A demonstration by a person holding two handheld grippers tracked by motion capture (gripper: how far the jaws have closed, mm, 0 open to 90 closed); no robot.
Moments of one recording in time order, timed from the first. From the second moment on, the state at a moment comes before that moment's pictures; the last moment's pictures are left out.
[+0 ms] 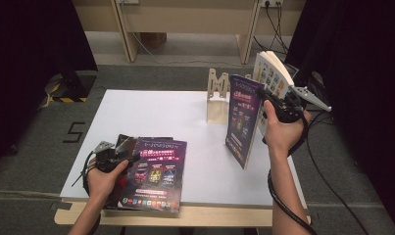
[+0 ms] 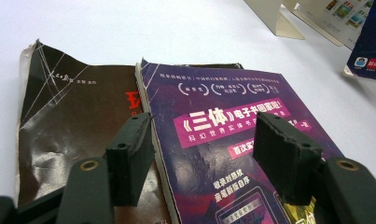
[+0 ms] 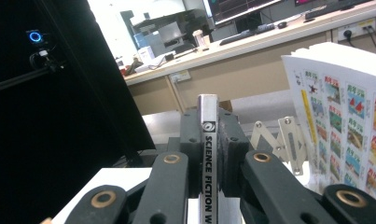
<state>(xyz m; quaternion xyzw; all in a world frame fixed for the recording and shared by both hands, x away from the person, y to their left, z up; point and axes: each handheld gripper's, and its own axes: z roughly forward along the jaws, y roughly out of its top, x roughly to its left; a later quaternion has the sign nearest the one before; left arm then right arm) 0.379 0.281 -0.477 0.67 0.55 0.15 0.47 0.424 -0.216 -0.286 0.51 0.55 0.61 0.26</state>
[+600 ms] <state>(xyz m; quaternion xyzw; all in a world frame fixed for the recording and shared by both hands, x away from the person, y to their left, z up) 0.379 0.283 -0.479 0.67 0.56 0.15 0.47 0.442 -0.214 -0.278 0.50 0.54 0.60 0.30</state>
